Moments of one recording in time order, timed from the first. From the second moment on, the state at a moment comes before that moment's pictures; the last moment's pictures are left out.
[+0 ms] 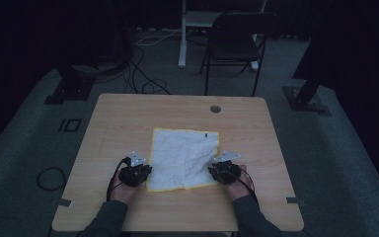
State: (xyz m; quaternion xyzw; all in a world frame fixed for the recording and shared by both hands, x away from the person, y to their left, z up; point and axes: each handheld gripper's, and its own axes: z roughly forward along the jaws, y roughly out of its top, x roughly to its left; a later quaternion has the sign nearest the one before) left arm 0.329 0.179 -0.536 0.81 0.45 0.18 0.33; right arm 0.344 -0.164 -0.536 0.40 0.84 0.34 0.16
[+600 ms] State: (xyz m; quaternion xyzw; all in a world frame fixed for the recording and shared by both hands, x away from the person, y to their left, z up) left arm 0.321 0.183 -0.536 0.81 0.45 0.18 0.33; right arm 0.298 -0.177 -0.536 0.41 0.83 0.33 0.15
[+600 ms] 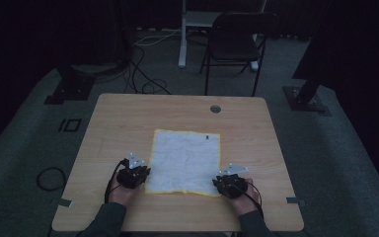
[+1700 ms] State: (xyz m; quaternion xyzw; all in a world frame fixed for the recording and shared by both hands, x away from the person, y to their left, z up) left arm 0.302 0.186 -0.533 0.78 0.48 0.20 0.36; right arm 0.291 -0.188 -0.529 0.41 0.81 0.38 0.19
